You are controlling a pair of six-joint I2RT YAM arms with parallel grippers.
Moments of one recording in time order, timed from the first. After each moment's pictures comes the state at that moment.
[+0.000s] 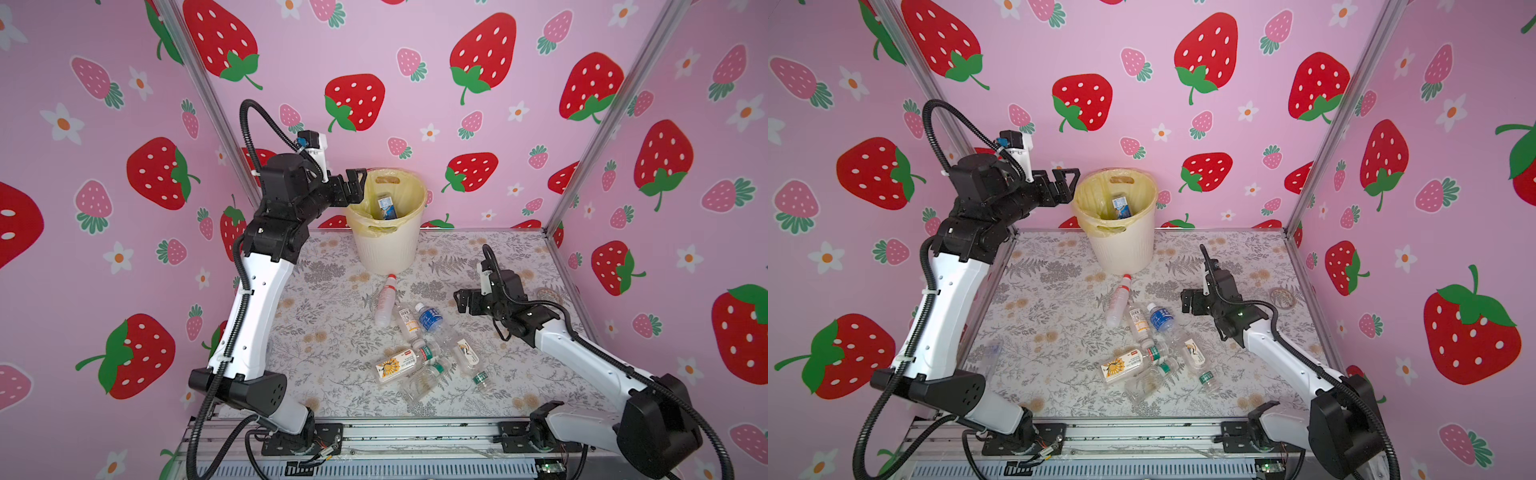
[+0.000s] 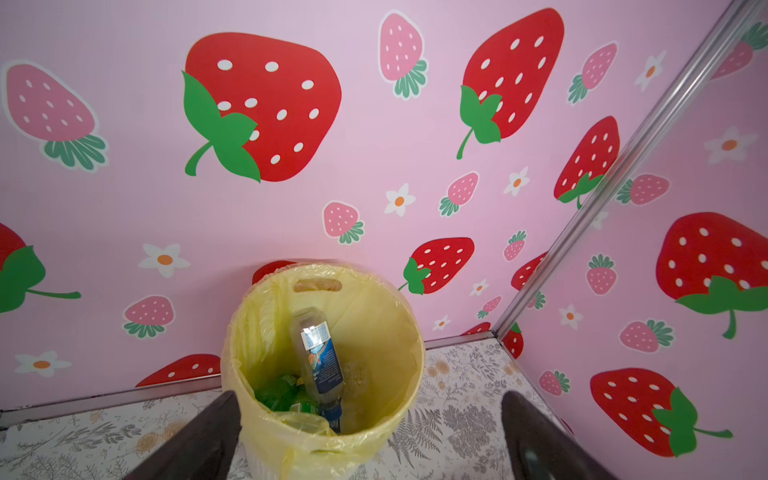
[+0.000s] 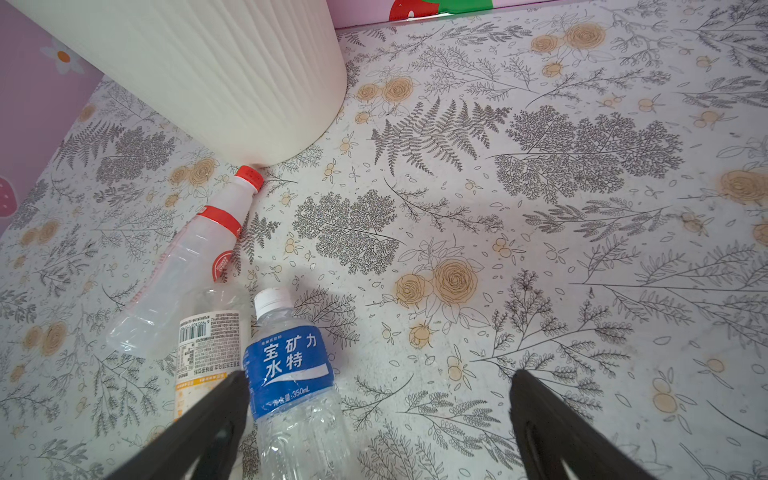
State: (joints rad) left arm -0.23 1.54 2.00 -0.58 0.19 -0.22; right arm 0.55 1.23 0.82 -0.25 0.04 0.33
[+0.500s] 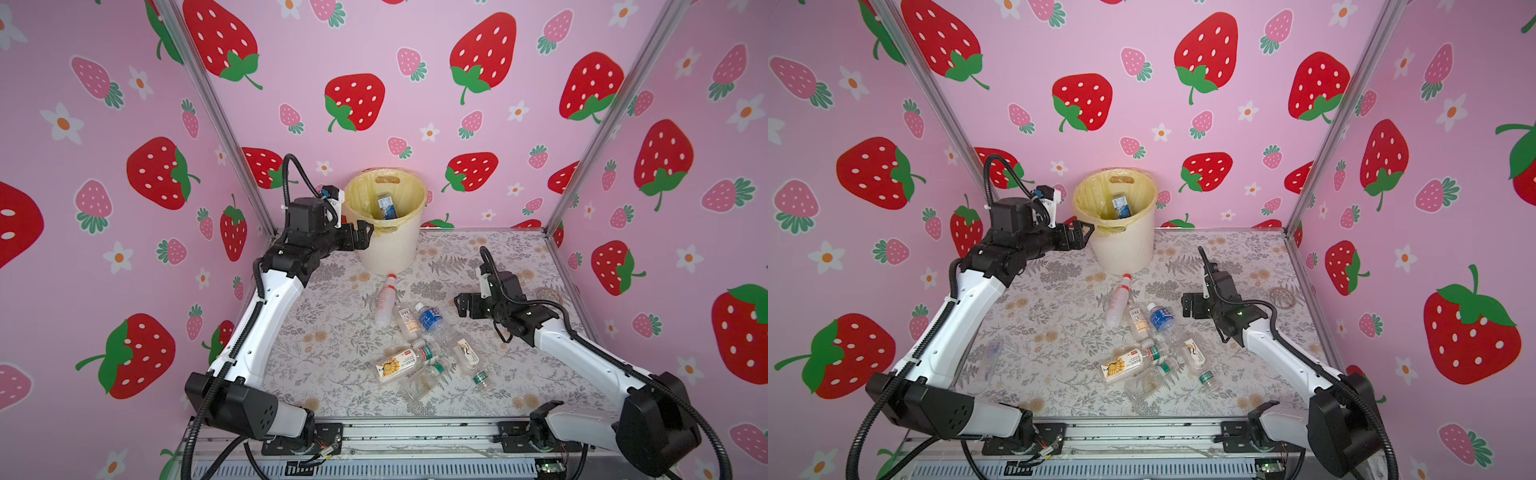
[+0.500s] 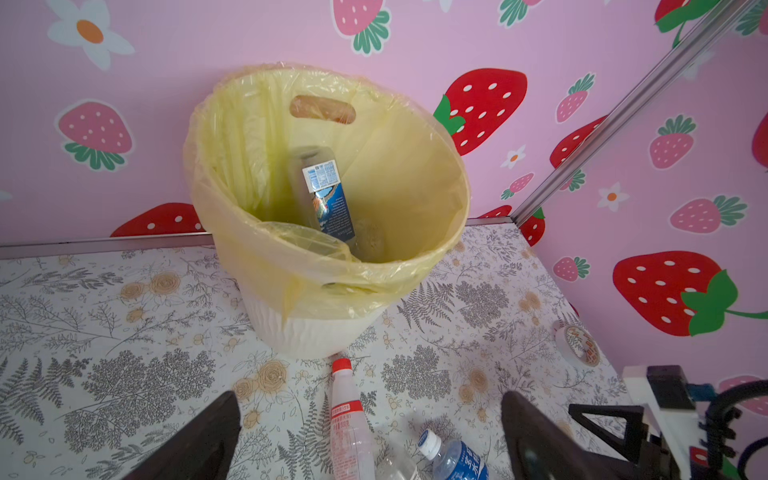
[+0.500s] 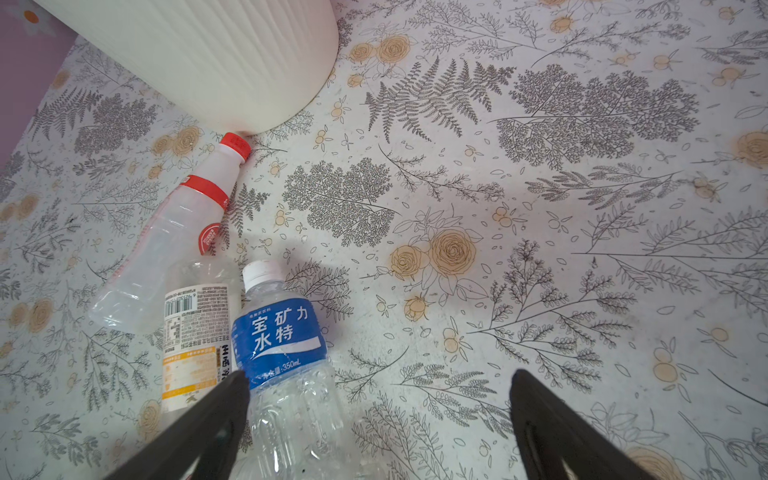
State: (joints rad) left arm -0.23 1.42 1.55 -0.58 0.25 -0.21; right arm 0.55 1.24 0.82 -0.31 0.02 0.33
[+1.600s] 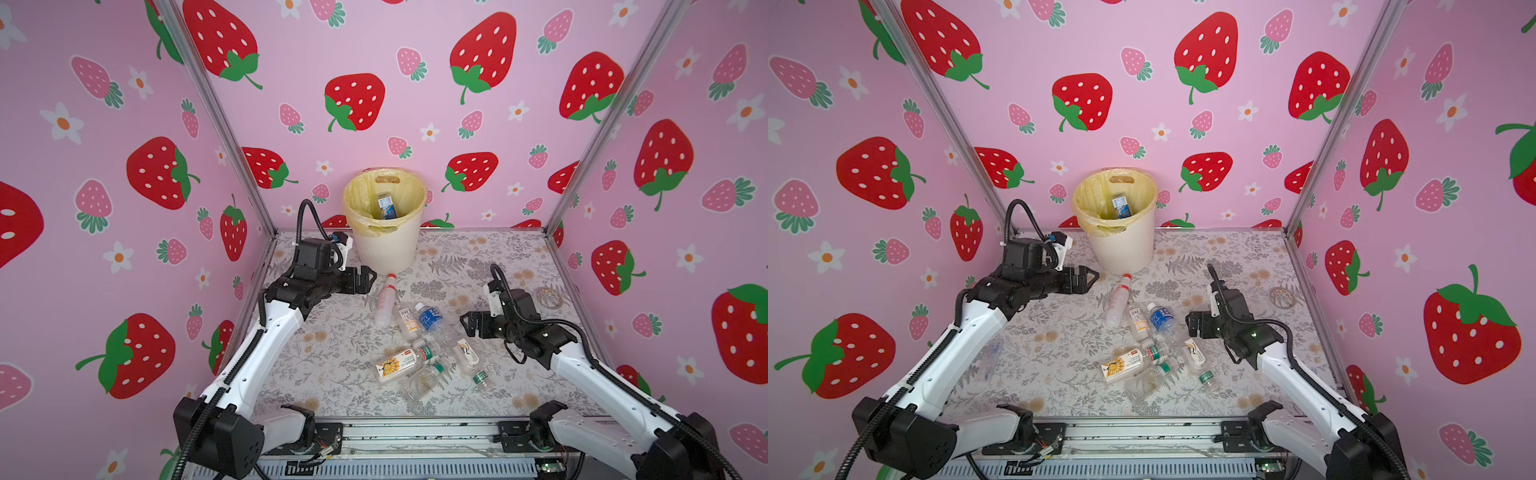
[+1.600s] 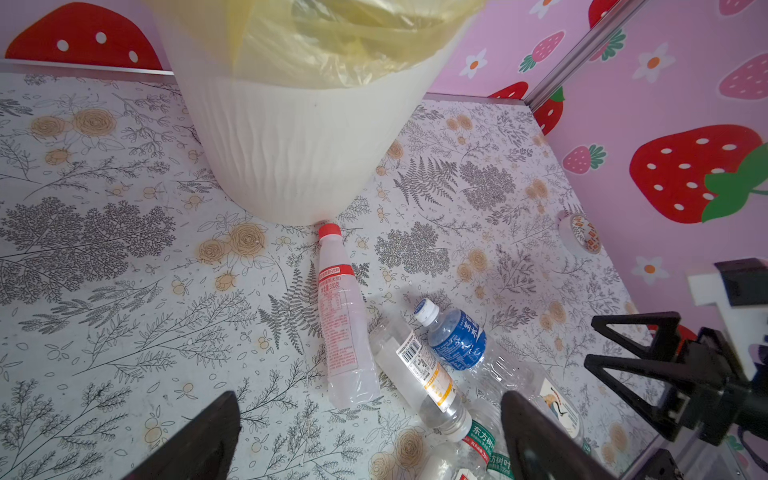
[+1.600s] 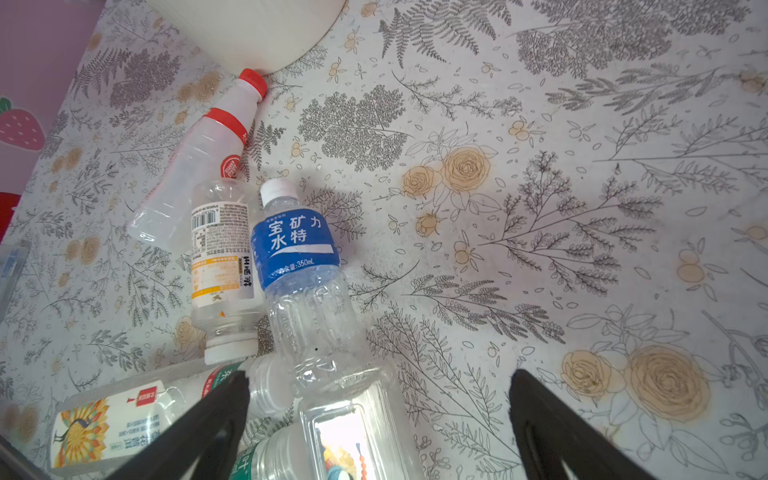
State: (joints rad) left arm -0.26 1.25 1.20 -0.64 0.30 -0.20; right arm 0.55 1.02 0.65 -0.42 -0.08 0.37
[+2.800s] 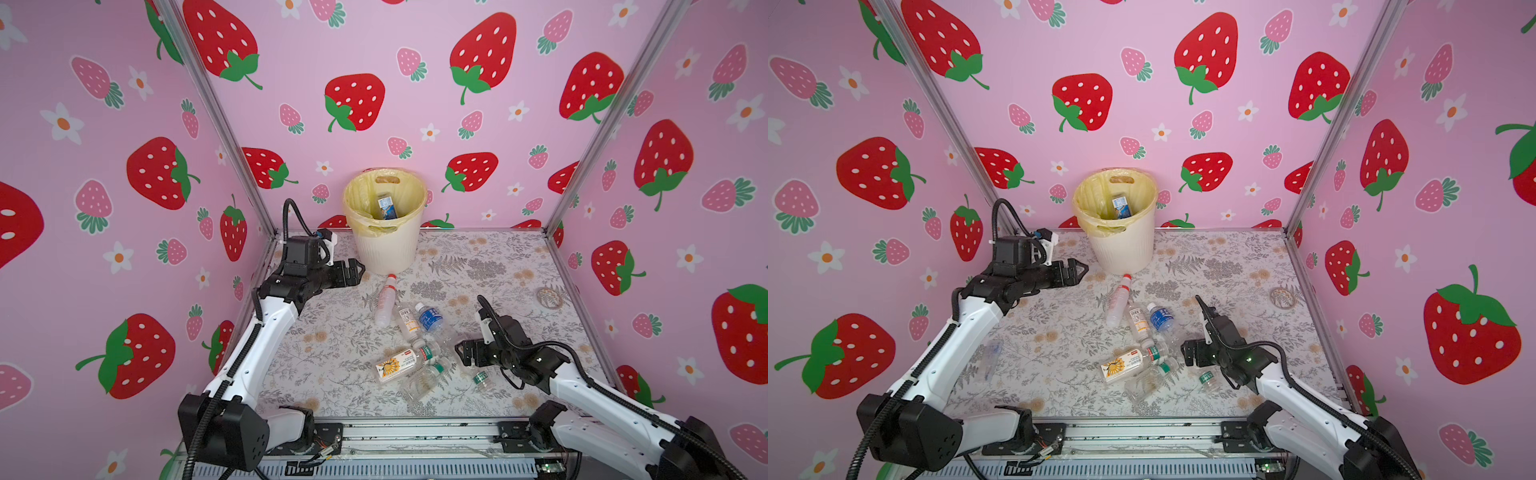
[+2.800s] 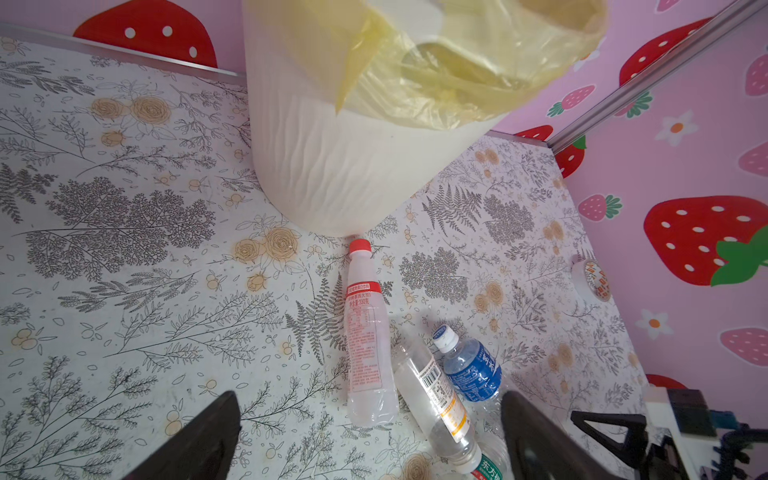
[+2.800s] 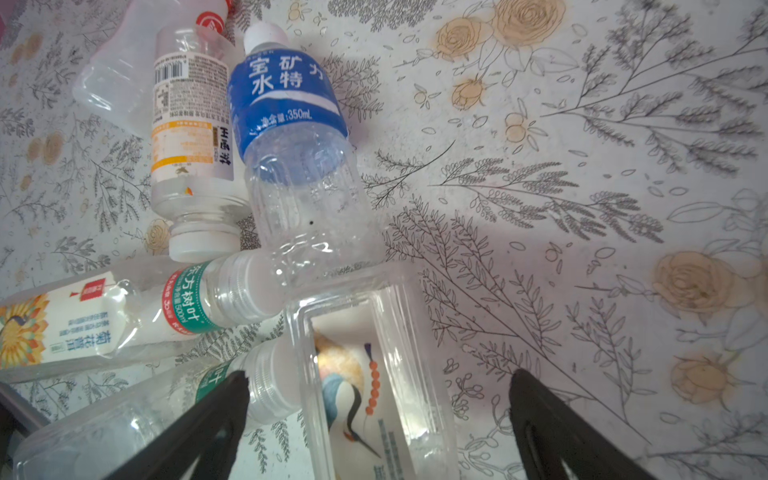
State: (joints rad) left arm -0.15 1.28 1.20 -0.60 0.33 -0.26; right arm 0.74 0.93 0.45 -0.38 -0.03 0.45
